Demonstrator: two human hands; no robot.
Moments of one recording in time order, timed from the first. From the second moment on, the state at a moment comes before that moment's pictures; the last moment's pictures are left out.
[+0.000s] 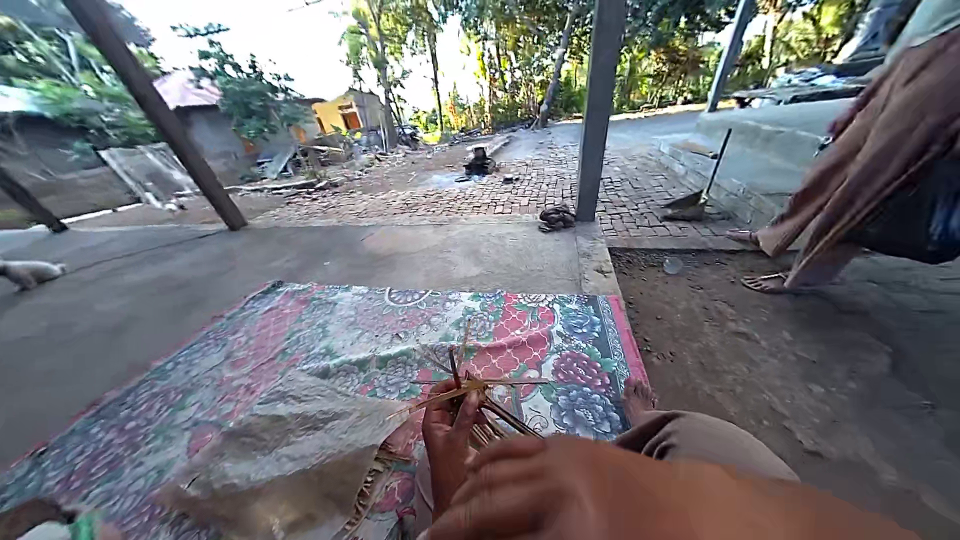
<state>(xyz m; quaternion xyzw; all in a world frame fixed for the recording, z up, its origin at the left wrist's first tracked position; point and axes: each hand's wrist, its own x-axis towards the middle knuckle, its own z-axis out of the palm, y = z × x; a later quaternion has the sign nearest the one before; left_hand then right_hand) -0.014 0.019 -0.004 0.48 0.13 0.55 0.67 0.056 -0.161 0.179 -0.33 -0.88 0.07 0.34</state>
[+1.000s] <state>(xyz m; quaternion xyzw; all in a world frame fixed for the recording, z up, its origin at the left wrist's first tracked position) 0.020 -0.022 0.042 0.62 0.05 0.49 0.61 0.216 -0.130 0.158 -0.60 -0.58 0.19 0.52</state>
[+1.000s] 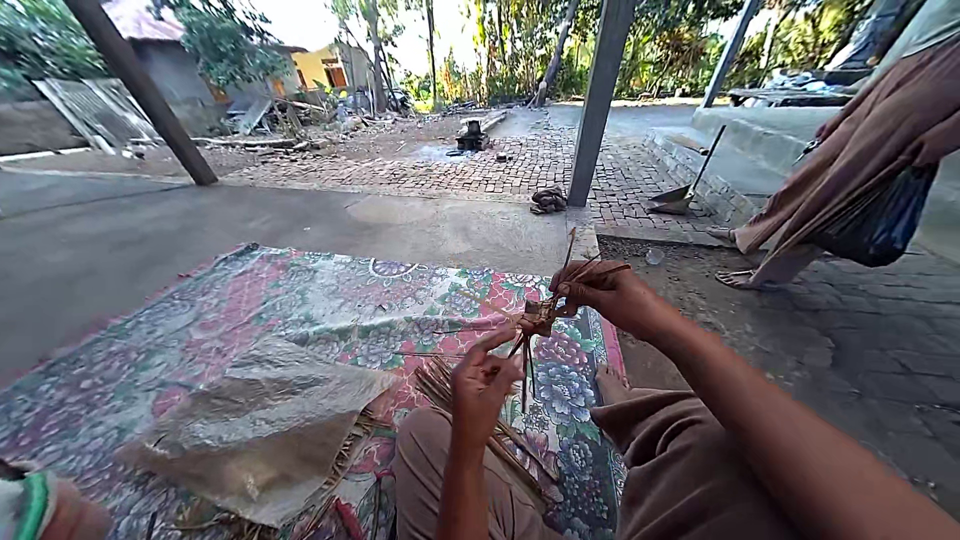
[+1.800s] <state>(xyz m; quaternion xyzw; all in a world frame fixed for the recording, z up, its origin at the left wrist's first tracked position) 0.053 -0.028 0.022 0.58 -0.03 0.62 0.53 0.207 -0.123 0.151 -0.62 -0.58 0.29 0.43</state>
